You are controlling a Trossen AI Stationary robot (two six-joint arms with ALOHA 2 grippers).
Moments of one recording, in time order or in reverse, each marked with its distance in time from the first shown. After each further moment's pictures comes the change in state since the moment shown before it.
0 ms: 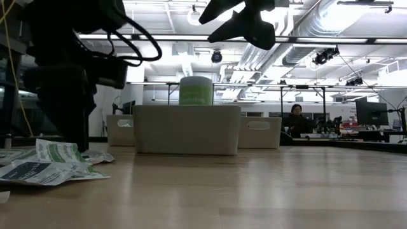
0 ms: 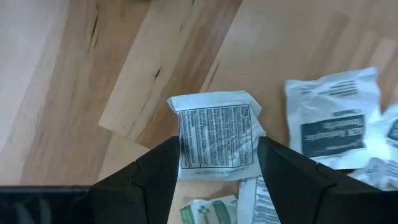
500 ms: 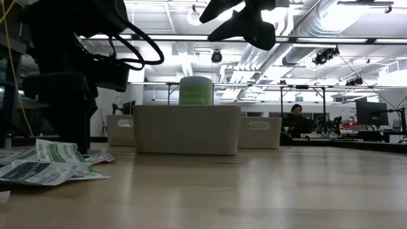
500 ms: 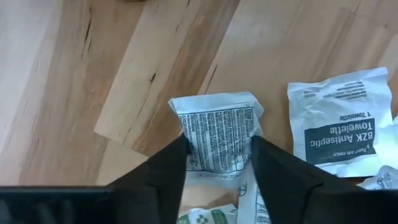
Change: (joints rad) left arm 0.000 0.082 0.005 -0.001 0.006 0.001; right arm 0.000 0.000 0.000 -0.001 -0.029 0.008
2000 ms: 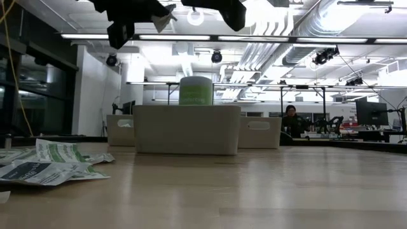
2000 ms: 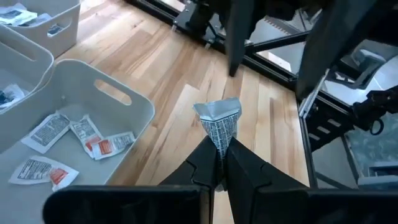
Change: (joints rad) left arm 0.000 -0.417 -0.003 0.562 -0.170 0.147; right arm -0.034 0.000 0.000 0.281 -0.062 -0.320
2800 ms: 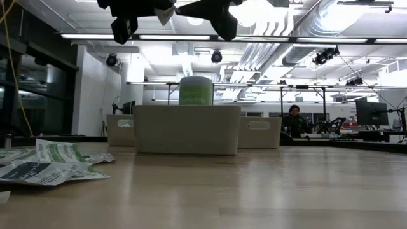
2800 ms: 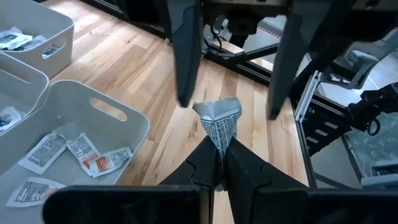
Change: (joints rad) left arm 0.000 0.000 0.000 0.046 -0.004 0.067; right arm -0.079 0.026 0.000 0.051 -0.157 0.053
